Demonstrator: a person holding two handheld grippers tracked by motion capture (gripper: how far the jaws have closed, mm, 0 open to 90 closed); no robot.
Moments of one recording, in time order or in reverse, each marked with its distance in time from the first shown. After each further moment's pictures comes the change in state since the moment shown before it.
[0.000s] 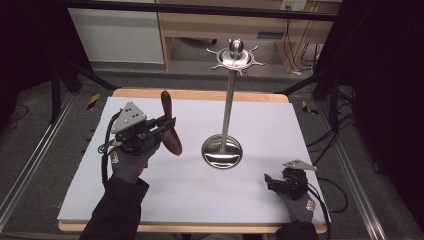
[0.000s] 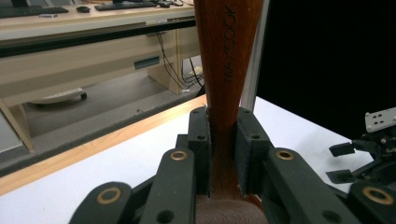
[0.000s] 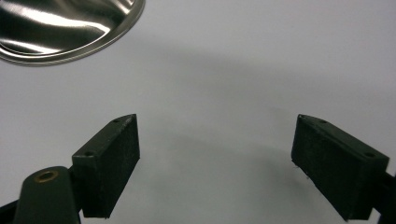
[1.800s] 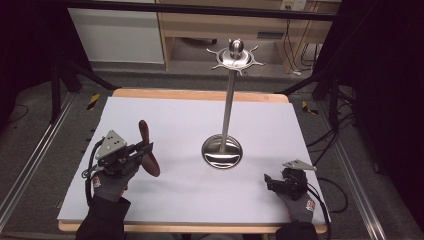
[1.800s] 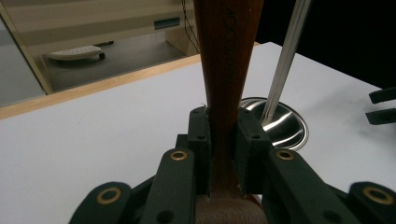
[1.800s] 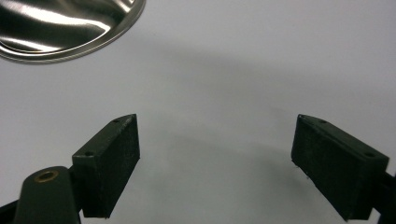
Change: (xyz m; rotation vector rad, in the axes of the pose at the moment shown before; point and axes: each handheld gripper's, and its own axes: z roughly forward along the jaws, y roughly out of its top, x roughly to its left) left arm 0.032 -0.086 -0.027 0.114 0.077 -0.063; right arm 0.001 0.000 0.000 0.002 0.000 -0.010
